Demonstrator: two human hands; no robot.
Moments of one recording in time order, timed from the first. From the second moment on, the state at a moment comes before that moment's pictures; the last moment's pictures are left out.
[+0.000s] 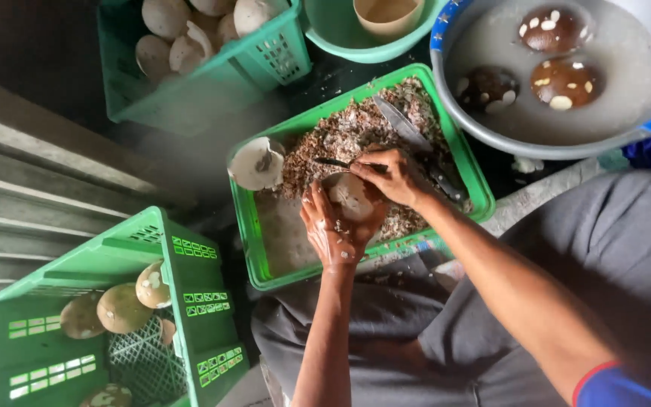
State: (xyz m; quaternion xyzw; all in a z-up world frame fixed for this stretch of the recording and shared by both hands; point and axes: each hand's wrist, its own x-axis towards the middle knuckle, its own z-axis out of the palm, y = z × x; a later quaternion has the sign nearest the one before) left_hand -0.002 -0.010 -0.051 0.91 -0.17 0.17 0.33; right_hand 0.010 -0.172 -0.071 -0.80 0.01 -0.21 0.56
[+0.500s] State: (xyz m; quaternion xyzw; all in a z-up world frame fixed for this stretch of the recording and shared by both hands) left_hand 0.015 0.011 -0.010 0.88 -0.33 0.13 0.31; right_hand -0.016 -0.175 -0.090 -0.64 0.19 -0.24 0.70
